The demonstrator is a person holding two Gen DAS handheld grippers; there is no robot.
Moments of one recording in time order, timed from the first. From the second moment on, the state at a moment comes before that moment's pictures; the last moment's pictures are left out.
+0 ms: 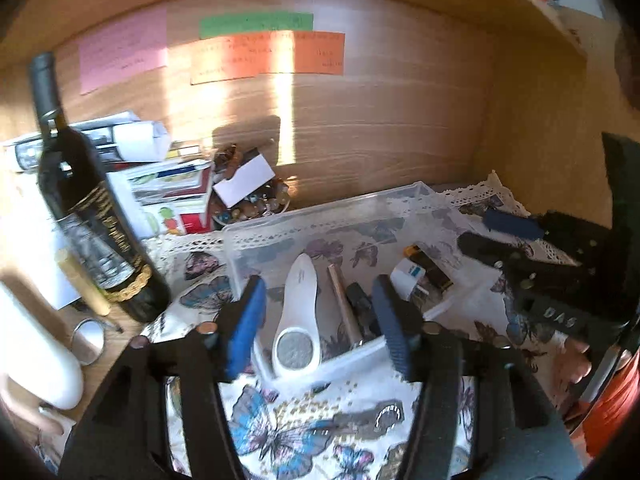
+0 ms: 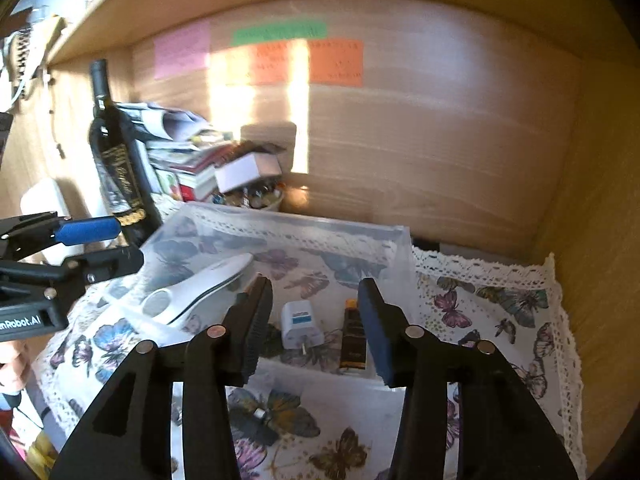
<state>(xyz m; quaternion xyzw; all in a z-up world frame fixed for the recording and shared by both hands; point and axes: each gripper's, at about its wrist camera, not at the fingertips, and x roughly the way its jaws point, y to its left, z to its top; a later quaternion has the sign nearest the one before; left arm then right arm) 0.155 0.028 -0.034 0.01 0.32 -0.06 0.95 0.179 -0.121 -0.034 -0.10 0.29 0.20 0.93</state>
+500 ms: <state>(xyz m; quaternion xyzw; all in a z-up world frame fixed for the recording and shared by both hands) 0.107 0.020 -0.097 0.01 0.38 -0.07 0.92 0.142 -0.118 -0.089 -0.10 0.36 0.24 0.89</state>
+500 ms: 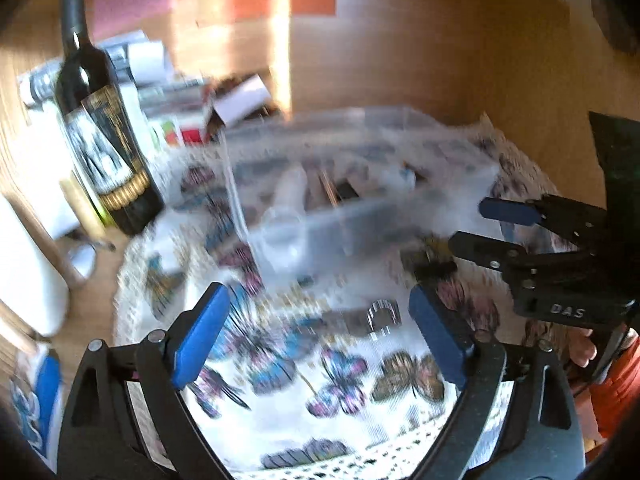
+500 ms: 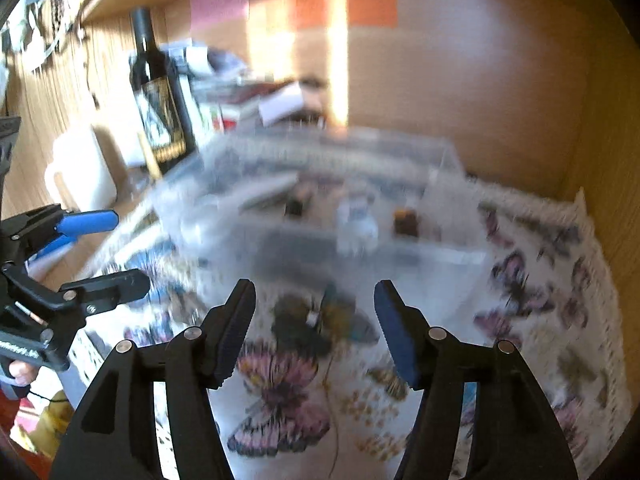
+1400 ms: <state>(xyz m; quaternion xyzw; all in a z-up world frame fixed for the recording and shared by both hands) 0.125 0.012 -0.141 0.00 0.44 -0.08 0.89 0.154 -0.103 -0.128 -0.14 0.42 0.26 0.86</state>
